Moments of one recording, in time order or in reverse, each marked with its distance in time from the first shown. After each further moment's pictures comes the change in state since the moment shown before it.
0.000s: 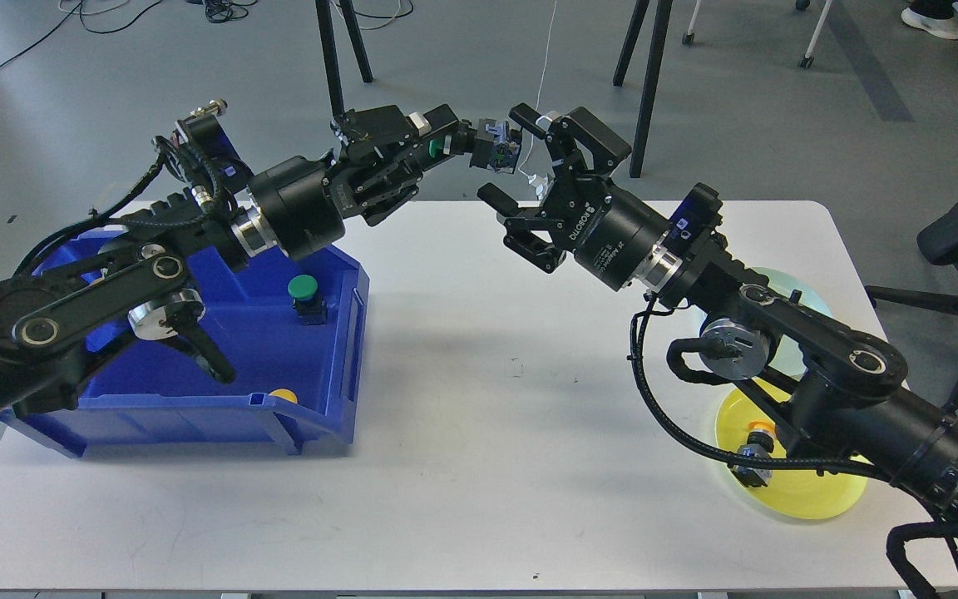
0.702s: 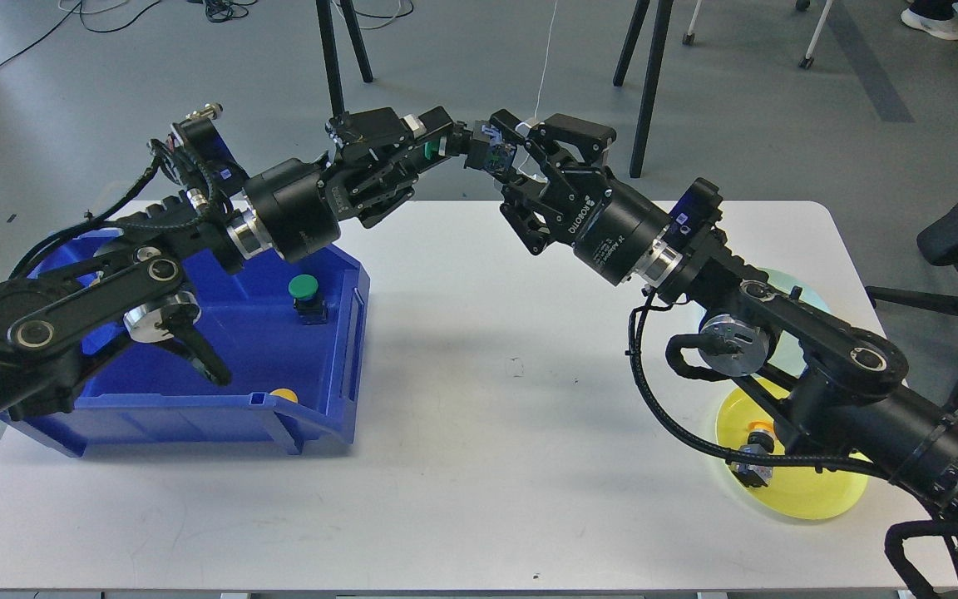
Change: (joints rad) left arm 0.012 0.010 -0.003 -0.001 -0.005 0.000 -0.001; right arm -0.003 -0.008 0.028 0.013 0.001 -0.011 0.004
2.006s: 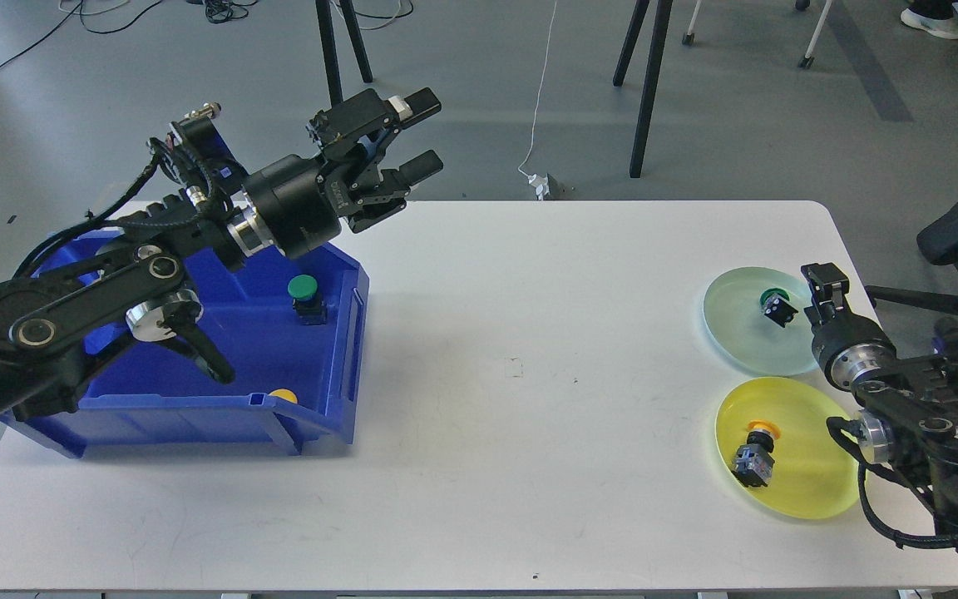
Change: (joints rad) left arm 0.002 -0.010 -0.015 0.004 -0.007 -0.001 0.001; right arm -0.123 -0.180 -0.223 -0.519 0.008 -0.543 -0.040
